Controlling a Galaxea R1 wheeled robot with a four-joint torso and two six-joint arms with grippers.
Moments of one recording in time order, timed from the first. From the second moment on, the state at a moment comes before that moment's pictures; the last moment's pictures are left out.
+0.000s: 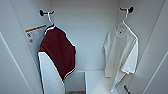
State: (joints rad) left arm 1.56 3.03 -2.70 0.63 -0.09 -0.55; right arm -1.57 3.08 -2.70 -0.28 0.04 0.27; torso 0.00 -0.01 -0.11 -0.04
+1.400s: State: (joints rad) left arm 1.55 3.02 -2.70 0.62 -0.01 -0.58; right arm -1.57 3.08 -2.70 -0.28 0.04 0.26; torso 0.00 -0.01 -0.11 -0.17
